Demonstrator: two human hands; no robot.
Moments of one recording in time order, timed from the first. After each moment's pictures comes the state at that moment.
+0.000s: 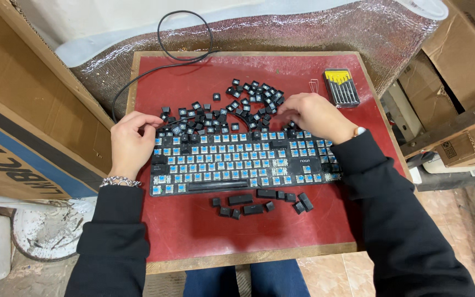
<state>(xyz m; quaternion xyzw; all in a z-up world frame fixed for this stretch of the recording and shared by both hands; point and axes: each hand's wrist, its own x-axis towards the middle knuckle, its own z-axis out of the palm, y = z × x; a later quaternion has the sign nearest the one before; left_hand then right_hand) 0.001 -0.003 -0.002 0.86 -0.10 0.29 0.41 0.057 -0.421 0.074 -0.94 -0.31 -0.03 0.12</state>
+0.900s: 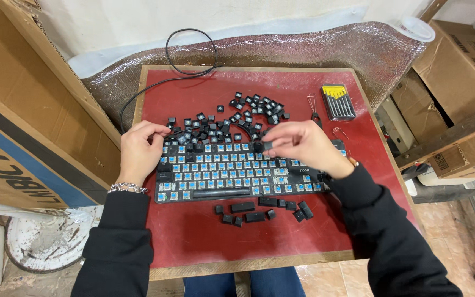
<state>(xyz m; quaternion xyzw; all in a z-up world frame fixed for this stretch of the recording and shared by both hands) 0.002 -0.006 -0.001 0.85 -0.11 0.29 0.42 -0.011 -0.386 0.095 -0.79 -0.24 0.12 0.55</state>
